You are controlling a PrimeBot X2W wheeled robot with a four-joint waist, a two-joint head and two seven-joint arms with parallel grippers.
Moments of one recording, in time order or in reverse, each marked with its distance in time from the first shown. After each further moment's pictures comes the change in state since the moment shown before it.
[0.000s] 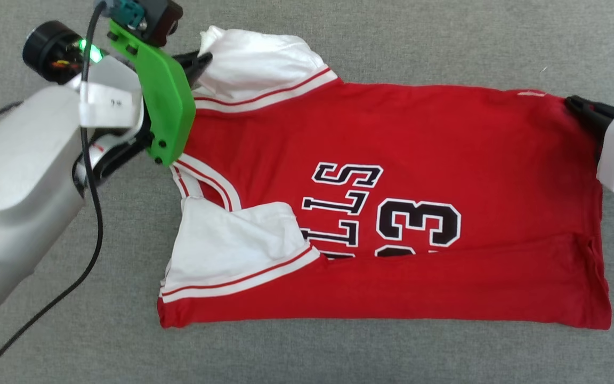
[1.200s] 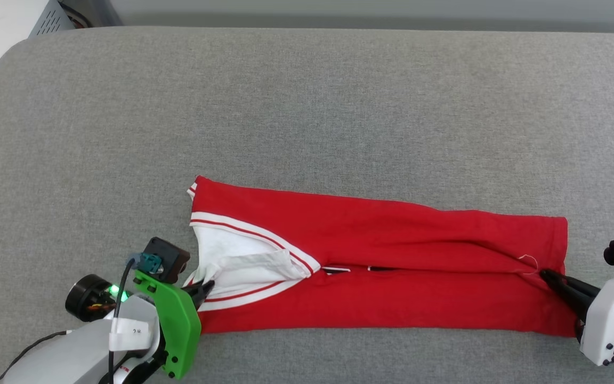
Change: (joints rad) left arm 0.591 0.136 -0.119 -0.219 -0.084 0.221 -0.189; right arm 0.568 -0.068 -0.012 -0.175 0.063 0.005 -0.211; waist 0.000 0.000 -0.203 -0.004
